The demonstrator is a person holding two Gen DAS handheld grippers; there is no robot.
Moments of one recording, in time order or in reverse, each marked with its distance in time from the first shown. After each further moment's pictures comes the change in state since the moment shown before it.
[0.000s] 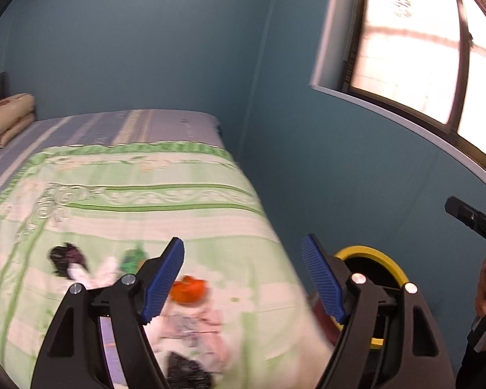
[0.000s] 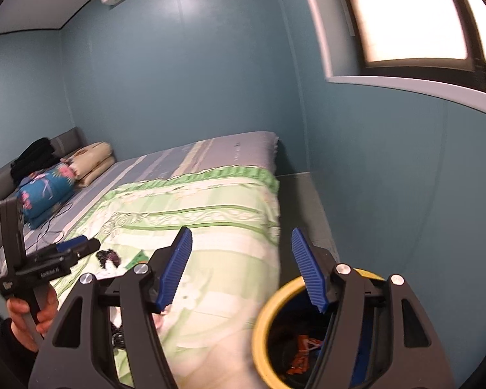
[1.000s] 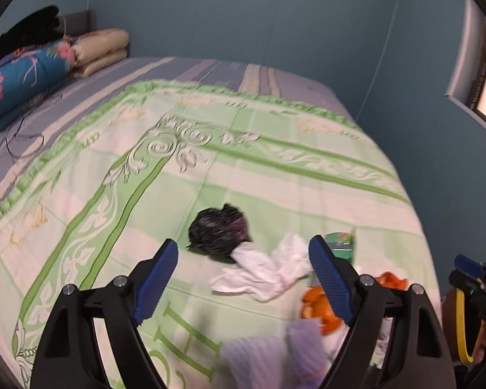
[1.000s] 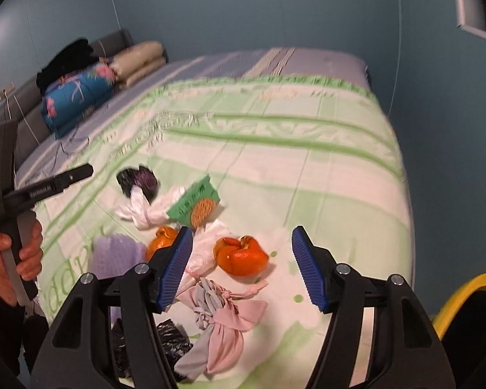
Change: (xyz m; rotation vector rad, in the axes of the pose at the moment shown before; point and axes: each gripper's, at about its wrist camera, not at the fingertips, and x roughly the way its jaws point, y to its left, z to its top) left arm 0.054 0.249 -0.038 -0.258 0.164 0.338; right arm 0.236 0.173 -0.088 -0.199 0.410 0.199
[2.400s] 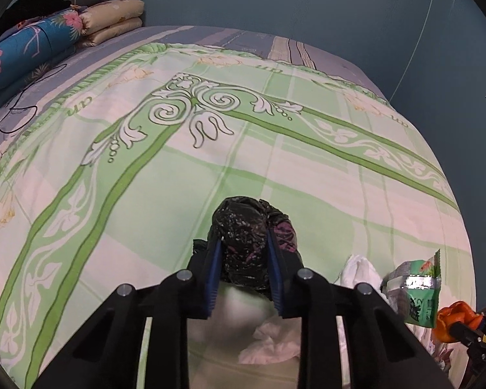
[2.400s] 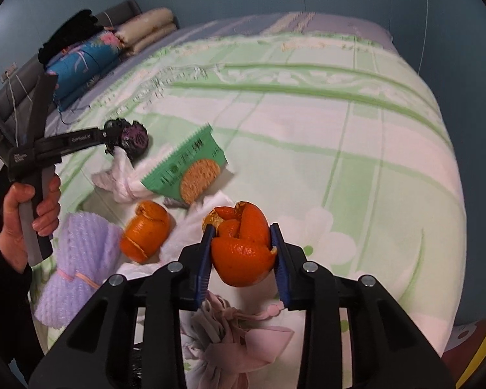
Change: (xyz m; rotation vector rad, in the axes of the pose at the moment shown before) left arm 0.106 0.031 0.013 -0.064 0.088 0.067; right arm 0.079 0.002 -0.015 -0.027 0.108 0.073
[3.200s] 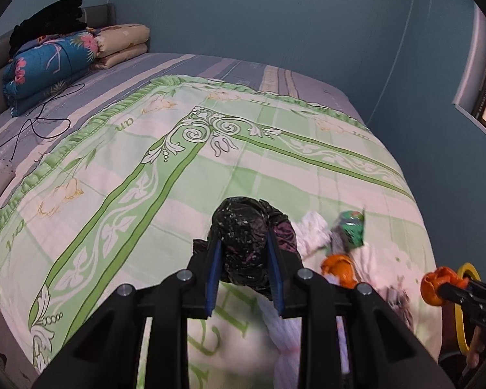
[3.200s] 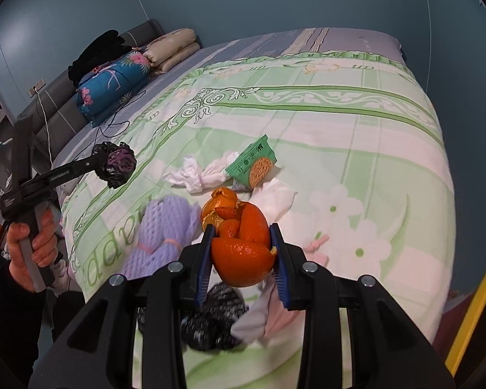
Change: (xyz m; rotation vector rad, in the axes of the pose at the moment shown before) left arm -0.163 0.014 -0.062 0.024 -0.107 -0.038; right arm -0.099 0.030 -0.033 0.026 -0.051 0.116
